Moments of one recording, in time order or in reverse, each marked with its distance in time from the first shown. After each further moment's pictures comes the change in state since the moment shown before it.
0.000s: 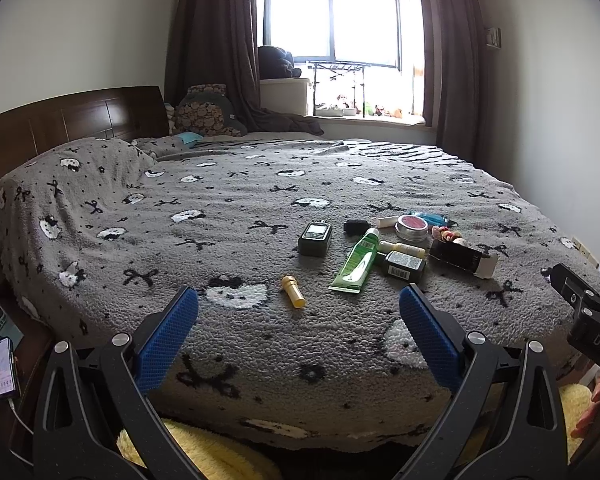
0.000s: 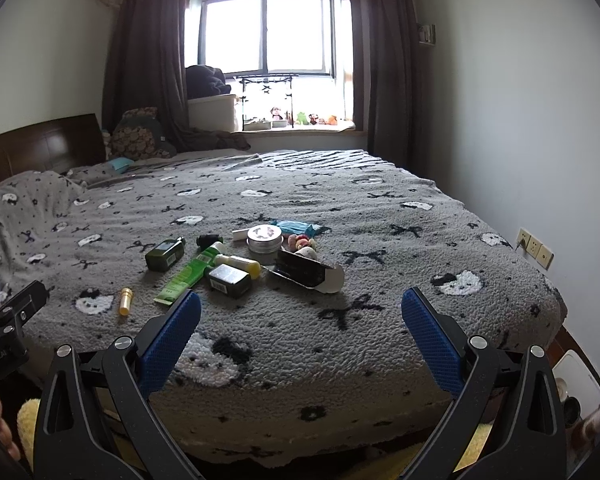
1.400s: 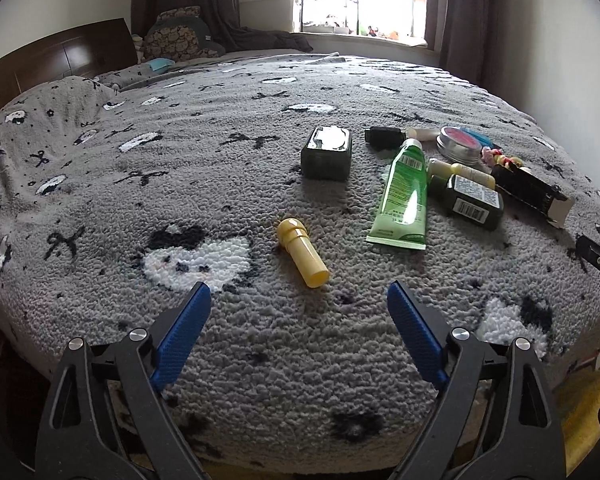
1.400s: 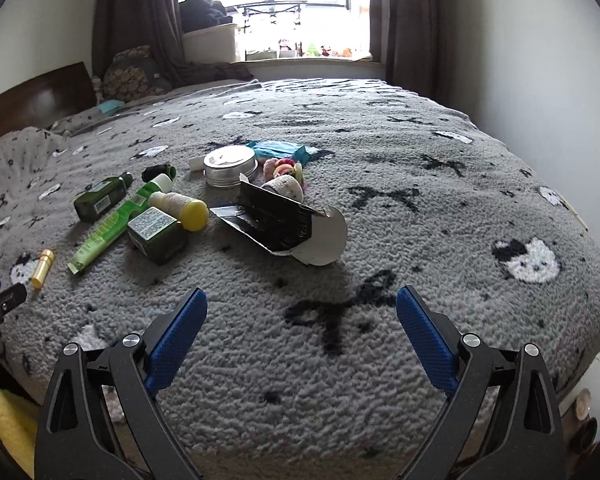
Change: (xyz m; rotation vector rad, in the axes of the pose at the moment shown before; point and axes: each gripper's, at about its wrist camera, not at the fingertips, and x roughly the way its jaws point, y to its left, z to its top) left arm 0.179 0.020 -0.029 0.034 0.301 -0.052; right arm 0.176 -0.034 -0.028 -0.025 0.255 0.058
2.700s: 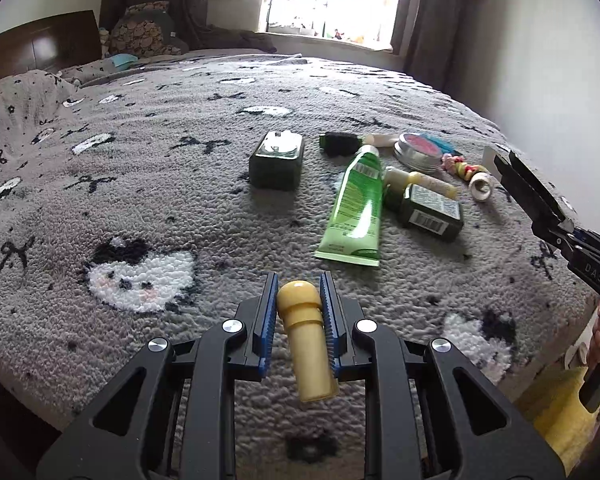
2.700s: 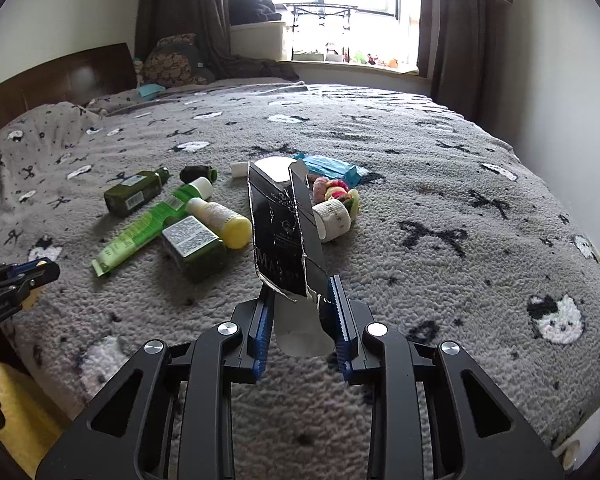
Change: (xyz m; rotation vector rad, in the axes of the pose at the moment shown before) left arm -0.003 -0.014 0.004 0.009 -0.025 -0.182; right arm -0.004 0.021 0.019 -0.120 -0.027 0.106
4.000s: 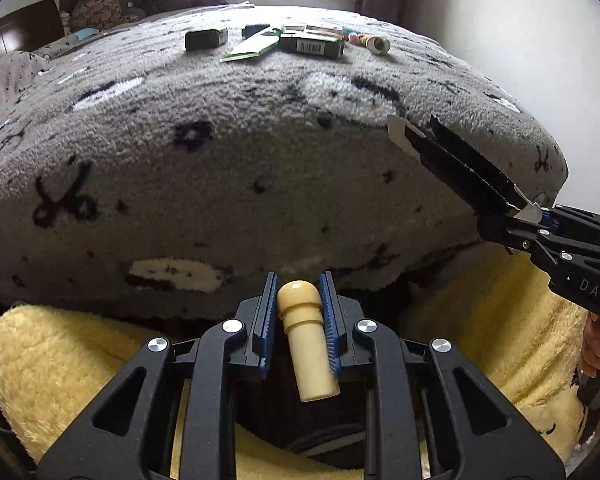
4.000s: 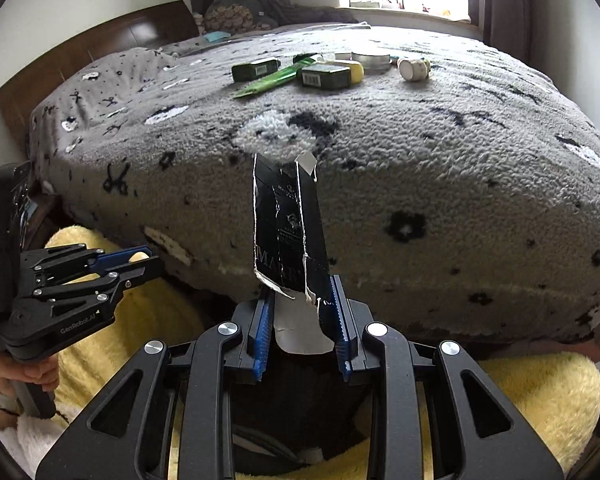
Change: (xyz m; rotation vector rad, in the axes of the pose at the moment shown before) left arm -0.058 -0.065 -0.170 0.094 0.205 -0.107; right arm -0.087 0.053 -0.151 -0.022 0.223 0.235
